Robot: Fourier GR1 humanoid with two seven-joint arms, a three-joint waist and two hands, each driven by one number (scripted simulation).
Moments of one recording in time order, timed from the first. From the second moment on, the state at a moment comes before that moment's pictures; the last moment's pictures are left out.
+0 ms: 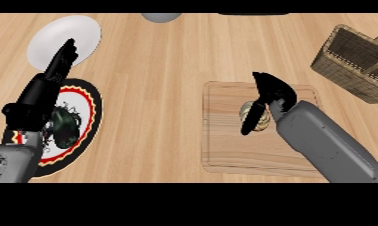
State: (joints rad) left arm -0.20 0.44 -0.06 -1.53 0.02 0.05 -0.02; right arm -0.64 -0.43 0.64 -1.27 0.11 0.12 1.11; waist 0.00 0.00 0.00
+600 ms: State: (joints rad) left arm -0.21 0.38 -0.05 -1.53 -0.03 0.04 -0.01; right arm -0.54 -0.37 0.58 -1.26 0.21 0.13 1.10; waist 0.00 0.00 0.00
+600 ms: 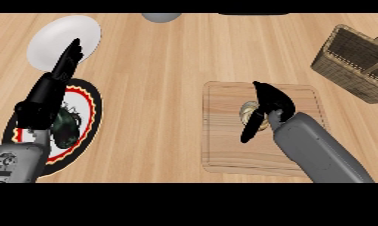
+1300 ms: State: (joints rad) left arm -0.18 0.36 0.00 -1.57 -0.05 -0.01 -0.01; right arm -0.46 -0.31 0.49 -1.23 0.36 0.12 1.03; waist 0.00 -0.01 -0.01
